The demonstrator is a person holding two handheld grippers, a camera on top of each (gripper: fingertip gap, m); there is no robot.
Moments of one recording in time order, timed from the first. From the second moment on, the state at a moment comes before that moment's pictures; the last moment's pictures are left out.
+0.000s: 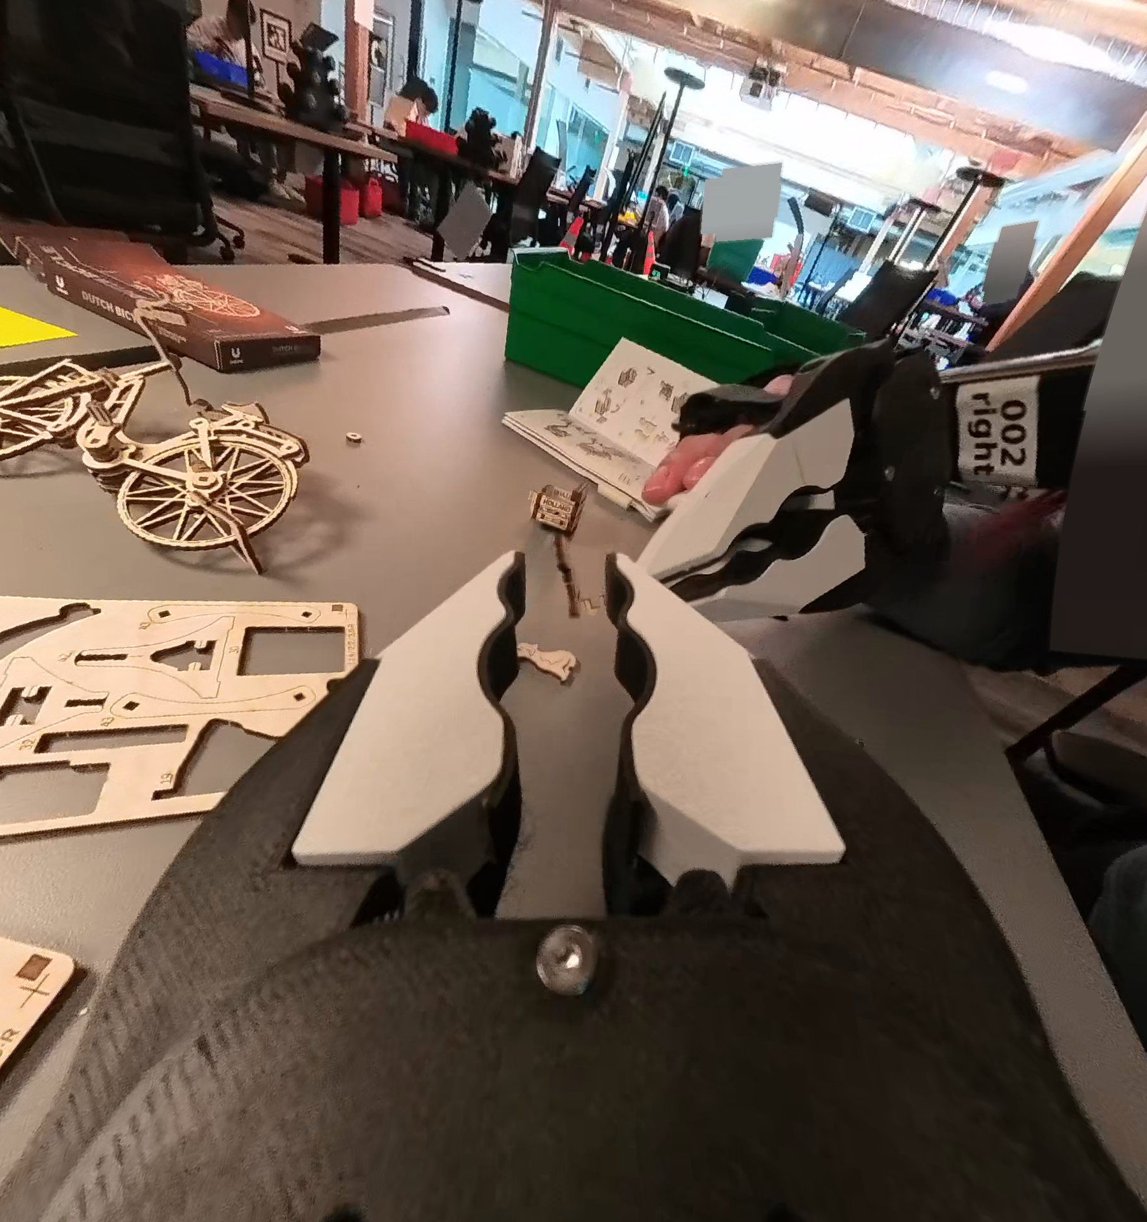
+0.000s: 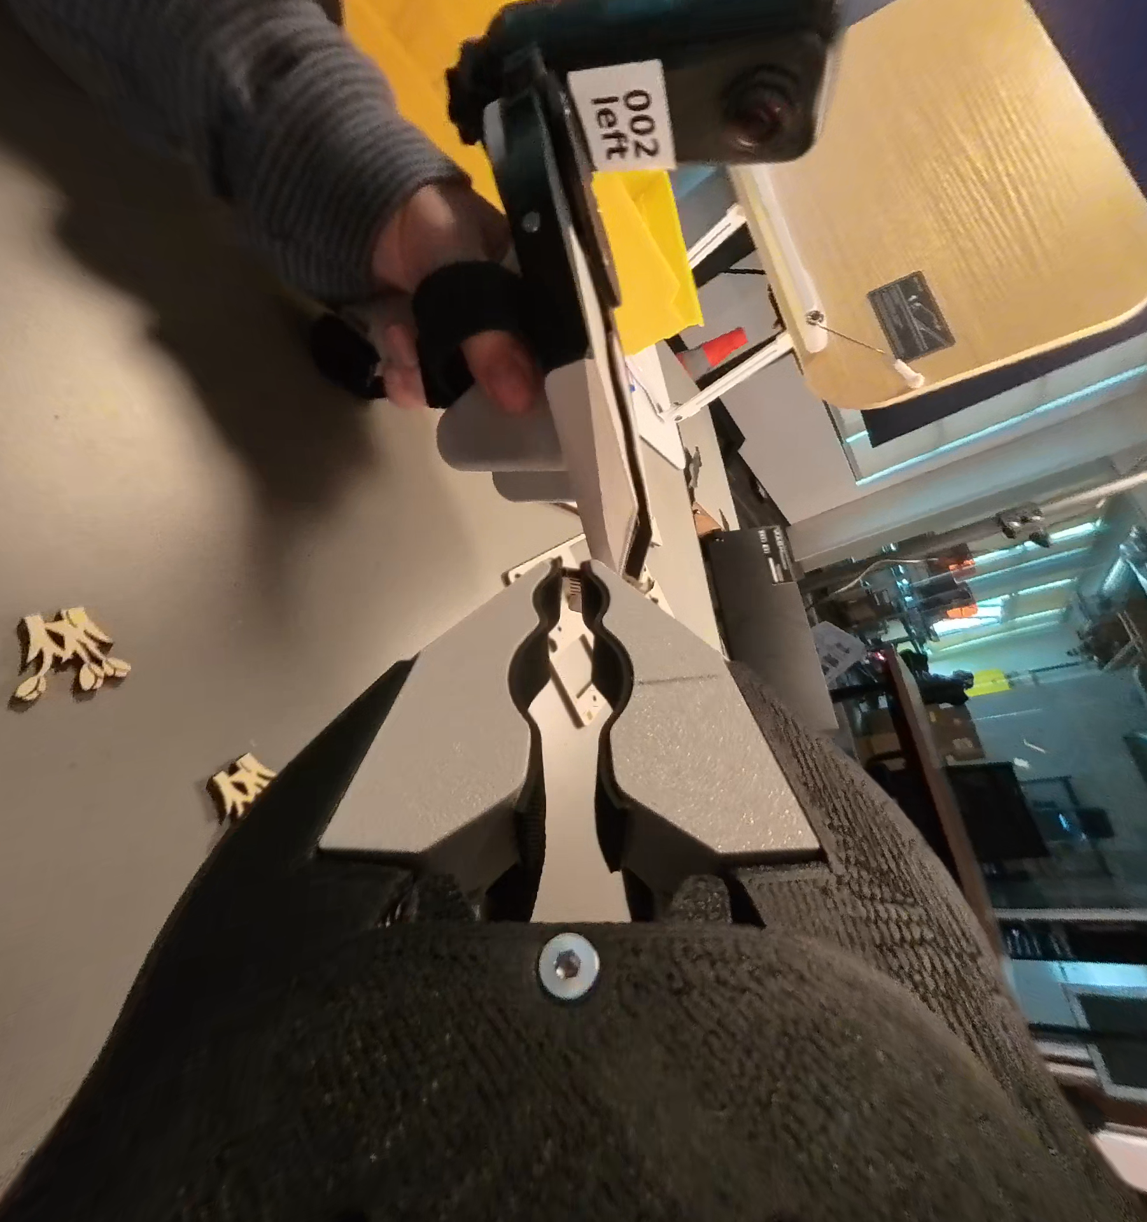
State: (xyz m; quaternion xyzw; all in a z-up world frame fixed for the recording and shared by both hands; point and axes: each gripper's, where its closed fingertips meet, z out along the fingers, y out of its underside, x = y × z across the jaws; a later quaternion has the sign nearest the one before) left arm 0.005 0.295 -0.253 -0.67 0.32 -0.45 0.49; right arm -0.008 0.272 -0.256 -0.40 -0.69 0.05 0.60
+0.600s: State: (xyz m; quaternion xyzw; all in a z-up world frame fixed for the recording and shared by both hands) left arm 0.006 0.292 -0.285 -0.72 0.38 -0.38 0.43; right arm 0.035 0.311 -0.317 -0.67 -0.59 0.34 0.29
